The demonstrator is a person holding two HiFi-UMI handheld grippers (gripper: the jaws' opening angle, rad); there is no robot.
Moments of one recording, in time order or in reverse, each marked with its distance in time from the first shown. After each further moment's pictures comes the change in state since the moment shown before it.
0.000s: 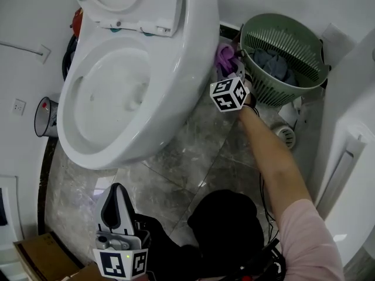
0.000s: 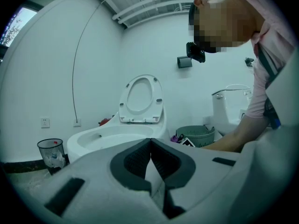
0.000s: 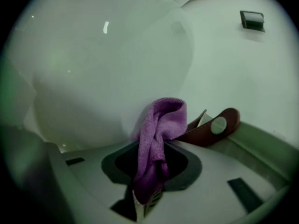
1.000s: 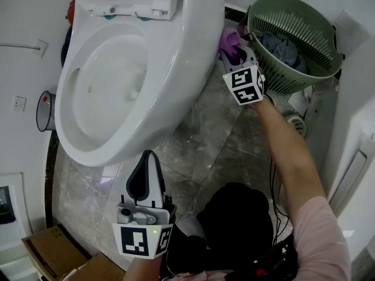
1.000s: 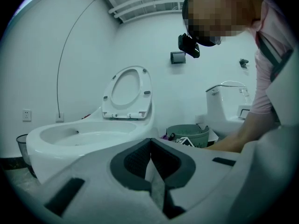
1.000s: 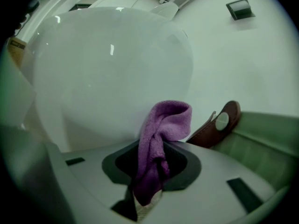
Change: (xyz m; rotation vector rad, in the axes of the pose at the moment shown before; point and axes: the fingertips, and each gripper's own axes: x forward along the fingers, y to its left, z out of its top) left arm 0.073 -0.053 -0.024 0.005 0.000 -0.119; right arm -0.010 0.013 0.013 0.065 -0.172 0.181
